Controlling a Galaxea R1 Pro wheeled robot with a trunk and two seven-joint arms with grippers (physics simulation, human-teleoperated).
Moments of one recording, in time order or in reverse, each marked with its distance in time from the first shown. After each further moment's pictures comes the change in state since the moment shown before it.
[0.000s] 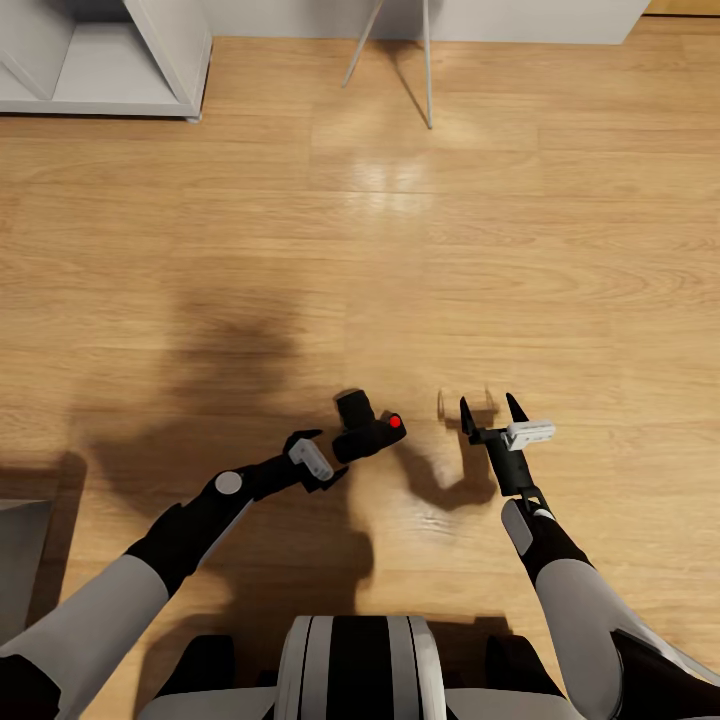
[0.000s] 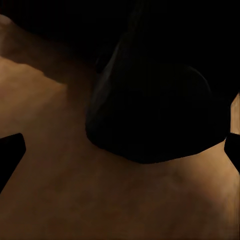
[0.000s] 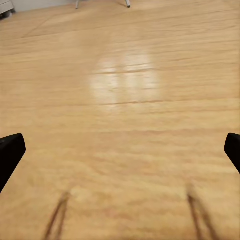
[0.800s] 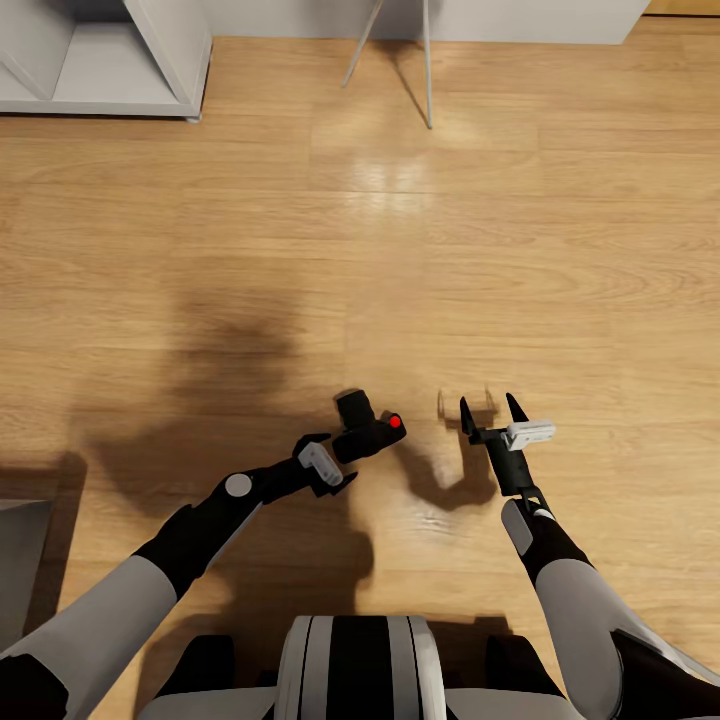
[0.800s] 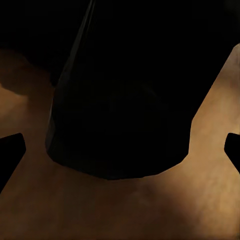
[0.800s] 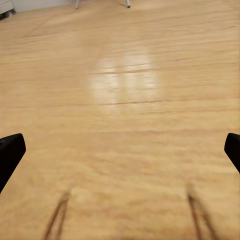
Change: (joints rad) left arm 0.000 -0.023 -0.030 0.000 0.000 0.011 0.001; right arm 0.000 0.000 0.000 0.000 0.000 0.000 0.000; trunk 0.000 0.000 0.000
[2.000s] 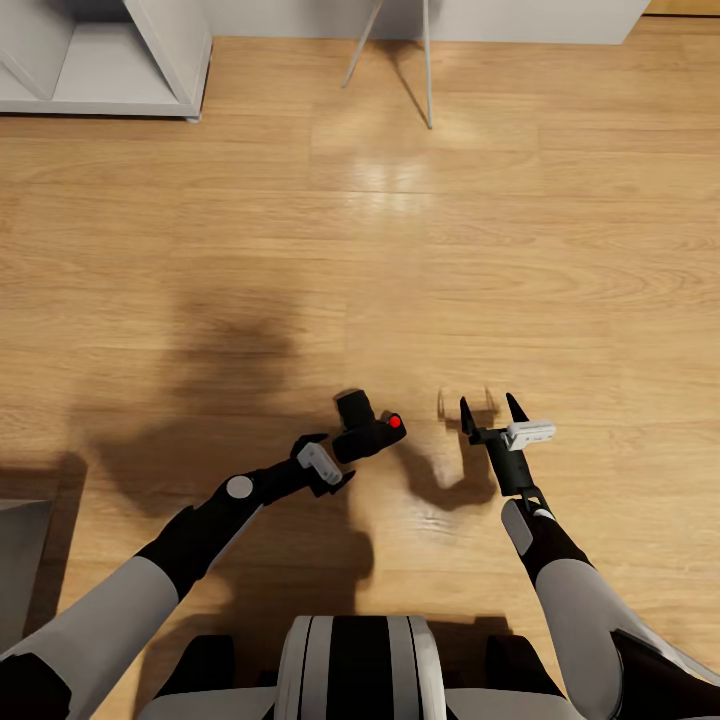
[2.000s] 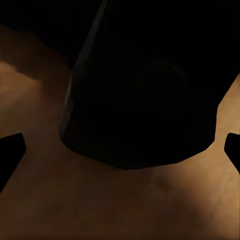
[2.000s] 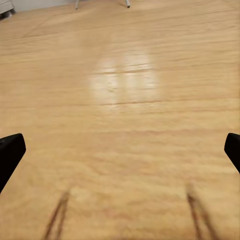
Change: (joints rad) left arm 0.000 -0.006 -0.001 0.021 0.000 0.001 0.047; right arm 0.000 0.000 0.000 0.000 0.000 0.000 -0.001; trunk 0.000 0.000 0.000
